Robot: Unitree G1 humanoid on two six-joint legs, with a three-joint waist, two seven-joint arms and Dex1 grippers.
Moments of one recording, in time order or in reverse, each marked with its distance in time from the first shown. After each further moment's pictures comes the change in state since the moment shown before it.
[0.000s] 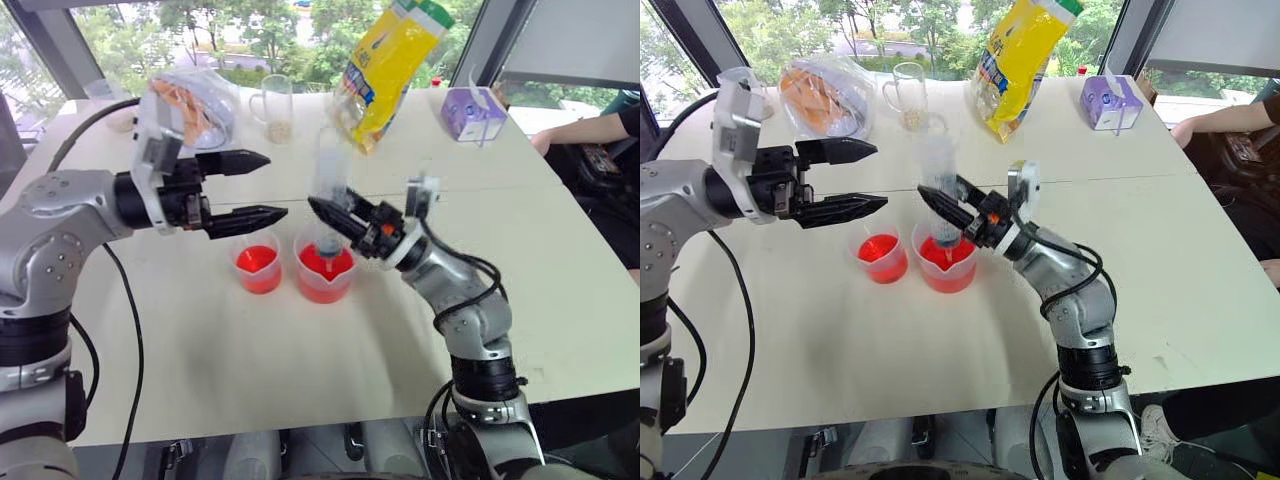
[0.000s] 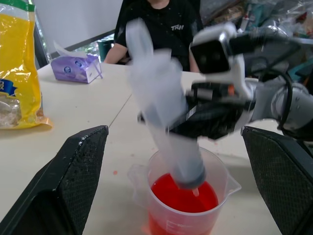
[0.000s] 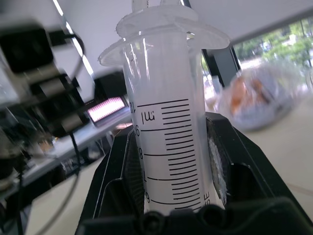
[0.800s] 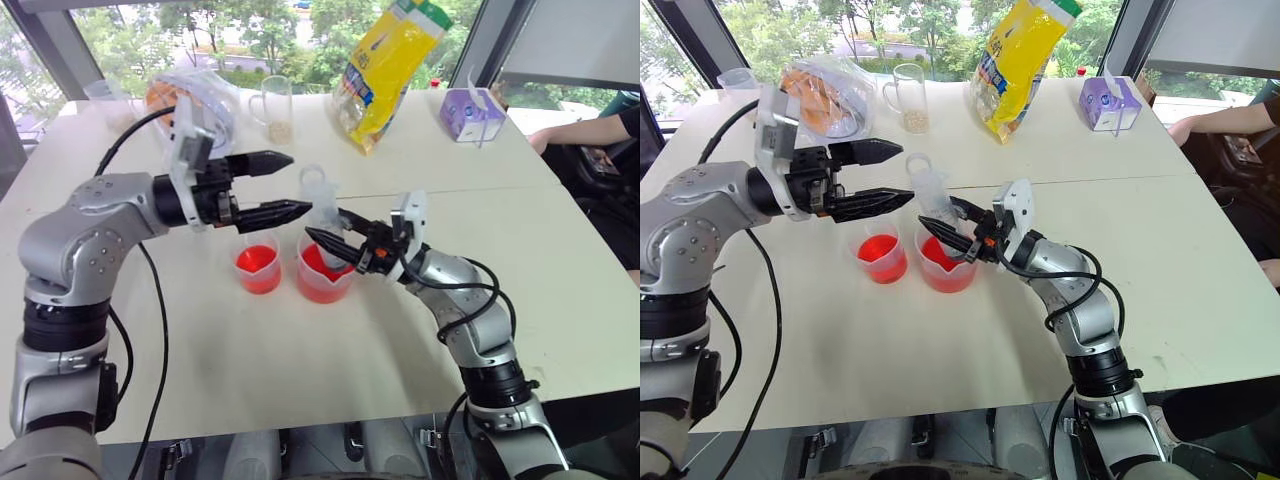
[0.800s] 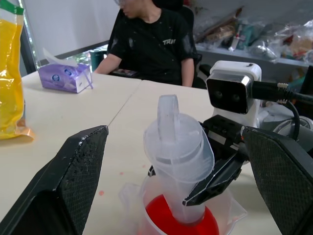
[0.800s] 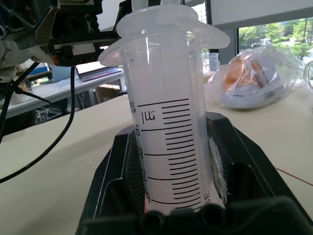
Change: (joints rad) left arm -0.052 -0.128 -0.069 0.062 0.032 -0.017 0.033; right arm 0.027 -0.118 0.100 0.013 -0.132 -0.173 0.078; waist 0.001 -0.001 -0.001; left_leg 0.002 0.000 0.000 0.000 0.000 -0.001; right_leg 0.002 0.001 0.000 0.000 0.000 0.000
